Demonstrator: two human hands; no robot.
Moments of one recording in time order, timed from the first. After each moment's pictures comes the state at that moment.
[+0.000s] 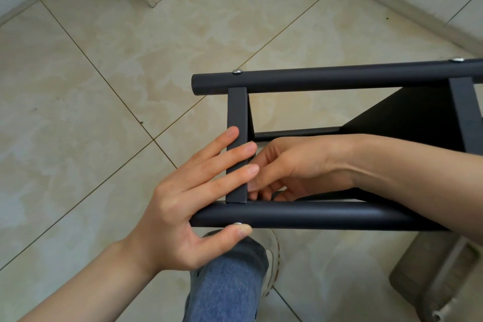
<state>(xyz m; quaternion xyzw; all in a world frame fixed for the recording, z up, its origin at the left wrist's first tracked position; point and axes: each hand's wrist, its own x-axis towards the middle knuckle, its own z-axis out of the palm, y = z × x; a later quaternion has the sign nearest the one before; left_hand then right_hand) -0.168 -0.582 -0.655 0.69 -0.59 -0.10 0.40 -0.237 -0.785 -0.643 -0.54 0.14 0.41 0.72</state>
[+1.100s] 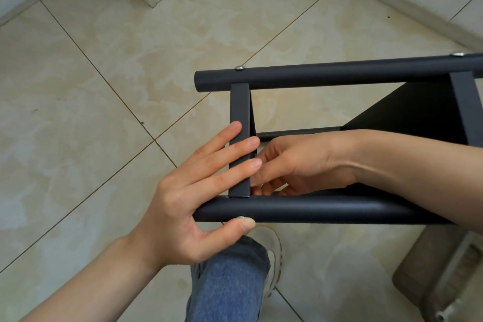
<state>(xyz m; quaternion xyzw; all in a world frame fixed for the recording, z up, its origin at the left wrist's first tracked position) -0.165 -0.586 -0.655 0.69 -0.58 -0.10 0.41 -0.234 -0.786 -0.647 -0.56 0.14 0.41 0.71</state>
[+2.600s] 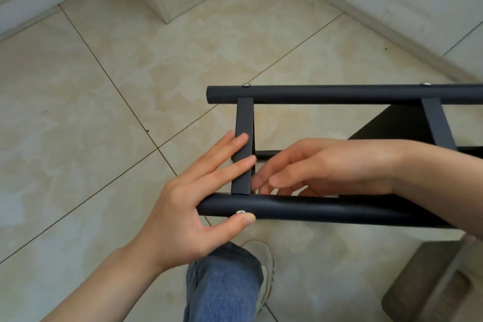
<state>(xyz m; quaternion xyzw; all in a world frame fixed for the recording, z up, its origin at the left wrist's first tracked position) -0.172 -0.585 -0.646 0.75 -0.48 -0.14 0.43 -0.247 -0.818 -0.620 -0.61 0.10 0.38 0.69</state>
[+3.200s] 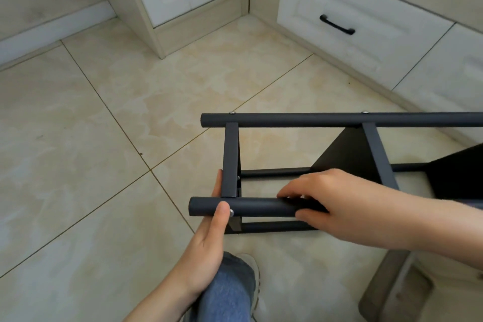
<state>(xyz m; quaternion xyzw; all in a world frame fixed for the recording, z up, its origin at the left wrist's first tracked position) -0.231 -0.585 -0.670 0.67 -0.10 -0.40 0.62 -0.313 -0.810 -0.577 -0.94 0.07 0.23 0.25</state>
